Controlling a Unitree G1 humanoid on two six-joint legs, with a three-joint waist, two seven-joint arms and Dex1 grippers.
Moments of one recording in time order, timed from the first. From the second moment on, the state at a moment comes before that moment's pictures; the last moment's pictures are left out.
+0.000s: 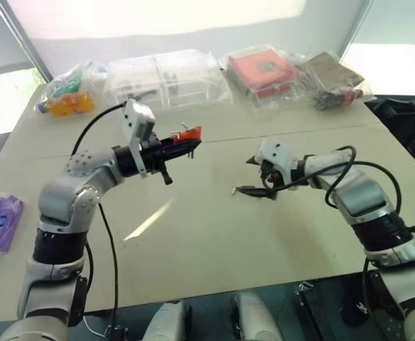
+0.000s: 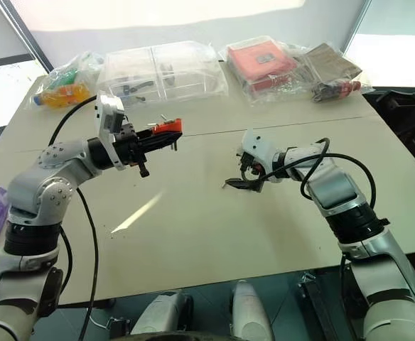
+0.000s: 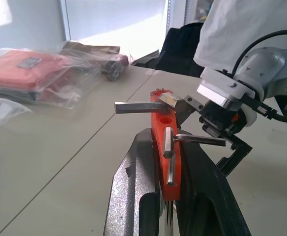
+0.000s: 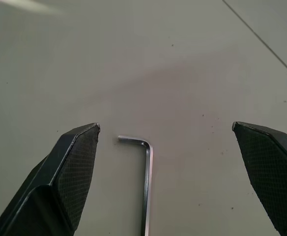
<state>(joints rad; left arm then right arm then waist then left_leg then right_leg) -0.58 0.53 0.05 -0.24 -0.62 0.64 -0.83 -0.69 -0.70 0.32 -0.01 0.17 0.64 0.95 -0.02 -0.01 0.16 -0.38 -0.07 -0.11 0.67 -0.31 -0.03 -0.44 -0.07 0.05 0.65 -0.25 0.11</state>
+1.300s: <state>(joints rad) -0.55 0.52 0.05 -0.27 -0.62 0.61 -0.78 -0.68 -0.48 0.20 0.23 0.05 0.33 0.79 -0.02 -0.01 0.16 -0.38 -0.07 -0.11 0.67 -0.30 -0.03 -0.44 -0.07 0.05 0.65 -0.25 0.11</state>
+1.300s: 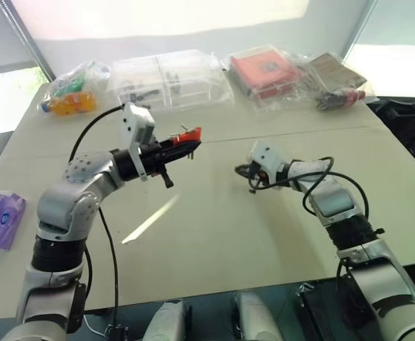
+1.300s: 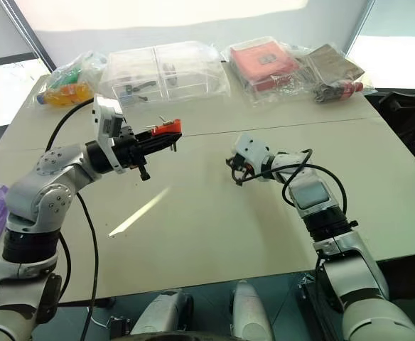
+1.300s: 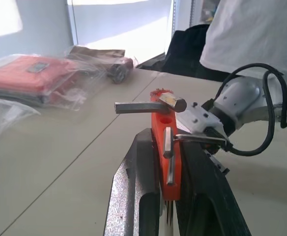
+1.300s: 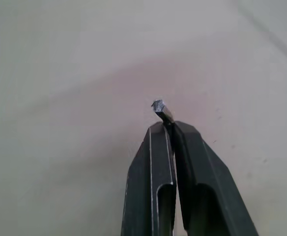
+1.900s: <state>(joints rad) -0.59 0.49 0.04 -0.15 -0.58 0.53 -0.82 -0.75 -0.15 -0.06 -0.05 0.39 0.34 0.49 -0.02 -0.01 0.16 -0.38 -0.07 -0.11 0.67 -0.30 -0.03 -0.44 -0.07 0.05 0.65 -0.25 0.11</state>
